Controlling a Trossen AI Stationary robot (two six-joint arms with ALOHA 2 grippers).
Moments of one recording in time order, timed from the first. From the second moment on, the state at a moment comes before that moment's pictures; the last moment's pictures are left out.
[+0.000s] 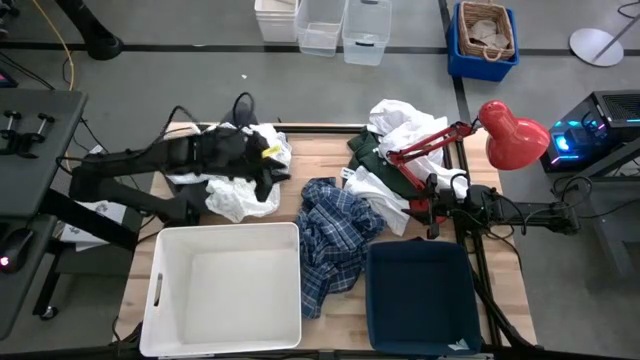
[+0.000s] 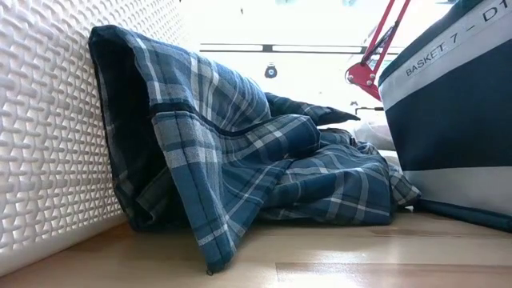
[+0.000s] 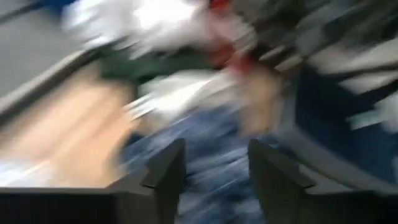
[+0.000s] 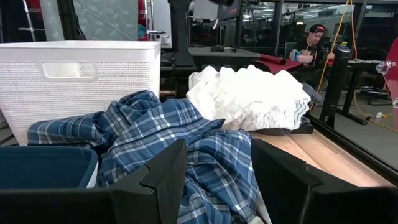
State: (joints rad) left arm 0.14 1.17 1.28 -0.76 -0.11 -0.38; right arm -0.03 0.03 0.01 0.02 0.04 -0.03
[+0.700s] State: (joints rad) left arm 0.57 1.55 1.27 -1.37 -0.24 -0.38; right arm -0.03 0.03 0.01 0.02 0.04 -0.03
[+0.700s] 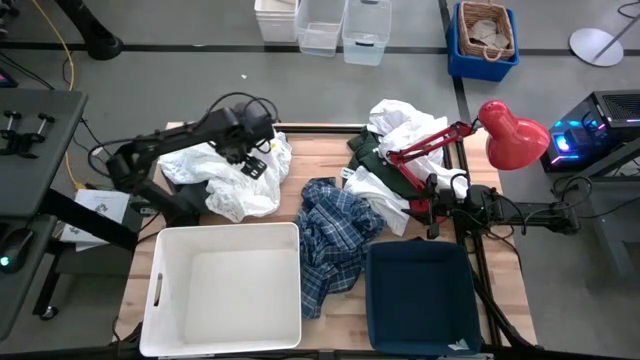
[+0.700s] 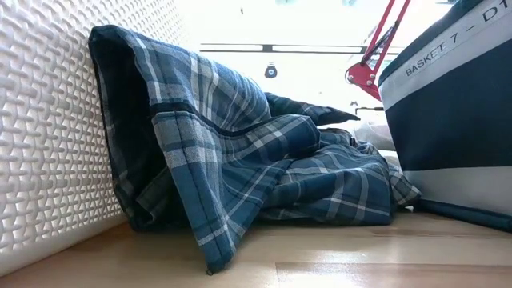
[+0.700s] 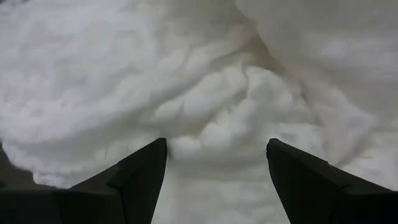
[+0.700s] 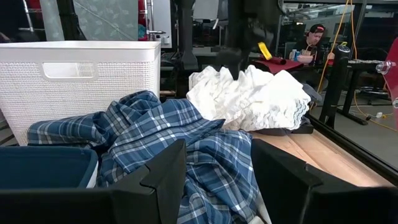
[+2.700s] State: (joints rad) left arm -0.23 1.27 2.09 -1.51 -0.11 -0.60; right arm -0.03 0.03 0.01 0.02 0.04 -0.03
